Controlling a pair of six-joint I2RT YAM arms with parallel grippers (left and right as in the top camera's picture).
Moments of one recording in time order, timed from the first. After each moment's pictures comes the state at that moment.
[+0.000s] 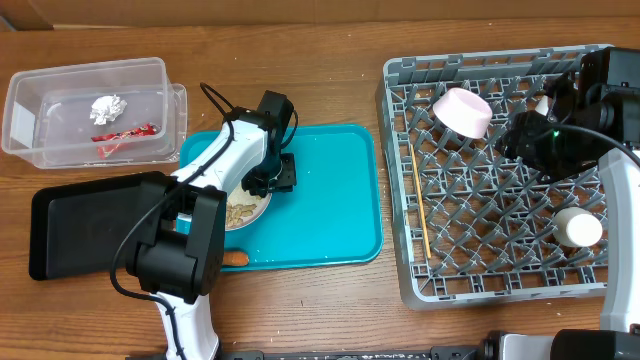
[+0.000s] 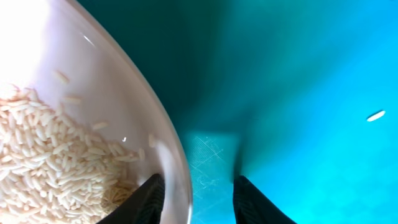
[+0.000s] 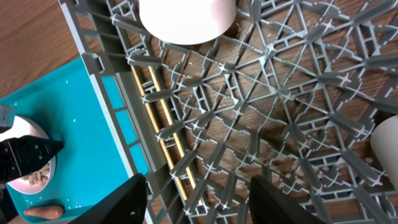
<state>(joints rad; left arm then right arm) -0.31 2.03 1.39 -0.93 0.03 -0.42 -0.16 1.52 1.61 -1.37 -0.24 0.20</state>
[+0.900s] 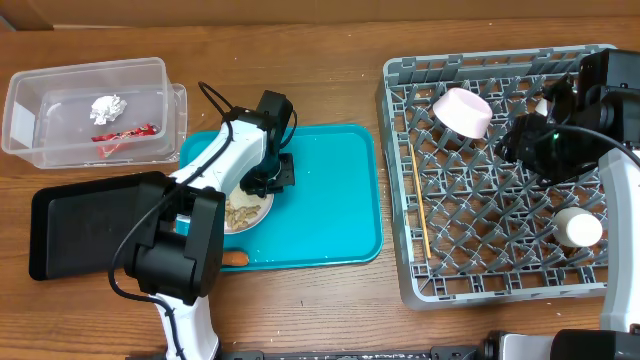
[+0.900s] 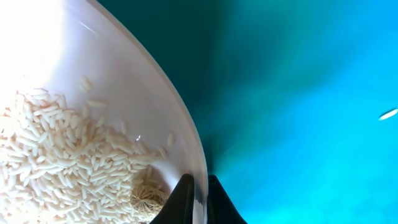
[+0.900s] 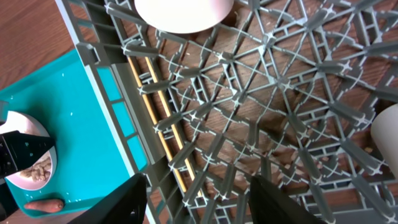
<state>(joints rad) -0.31 2.03 1.39 -0.95 0.01 -0.42 -0.16 1.52 1.61 -1.40 -0.24 0.20</state>
